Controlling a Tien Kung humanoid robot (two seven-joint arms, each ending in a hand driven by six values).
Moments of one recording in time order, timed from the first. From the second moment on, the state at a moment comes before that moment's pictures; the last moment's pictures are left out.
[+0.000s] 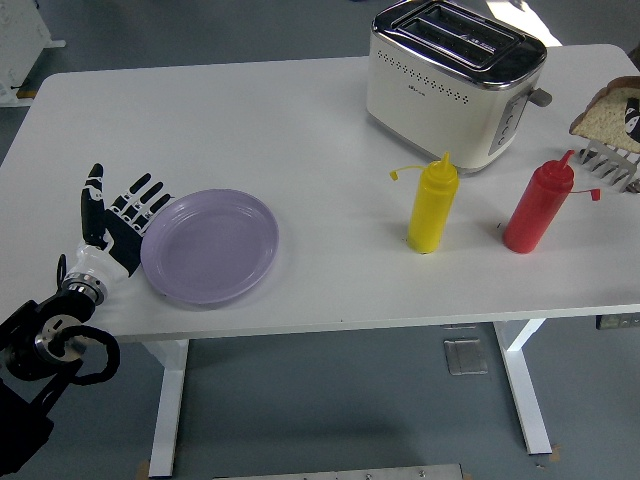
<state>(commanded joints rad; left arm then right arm) -0.37 0.31 -0.91 -1.10 0.17 0.08 -0.12 0.51 -0.42 1.30 0.92 -1.87 -0.39 0.08</state>
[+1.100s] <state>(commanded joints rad) -0.44 0.28 -0.81 -1.17 0.11 0.09 -0.10 0.51 -0.48 1.31 1.18 -1.72 -0.36 -0.01</state>
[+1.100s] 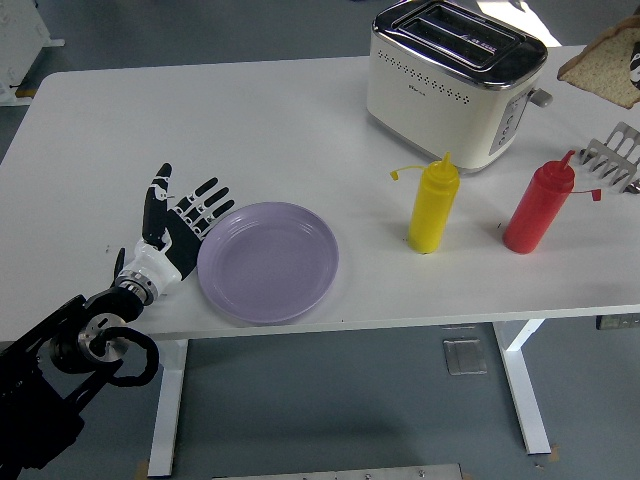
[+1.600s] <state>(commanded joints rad) -0.47 0.27 -0.77 -1.18 0.11 0.09 -0.11 0.54 -0.50 1.29 1.26 -1.68 -0.34 -0.03</state>
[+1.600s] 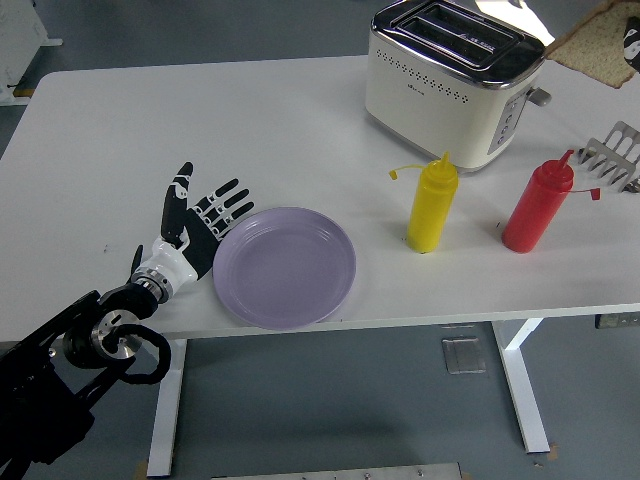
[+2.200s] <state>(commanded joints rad) -0.47 0.27 -0.83 -1.22 0.11 0.10 -0.11 0.59 -0.55 1.23 1.38 -1.63 -0.32 -0.07</state>
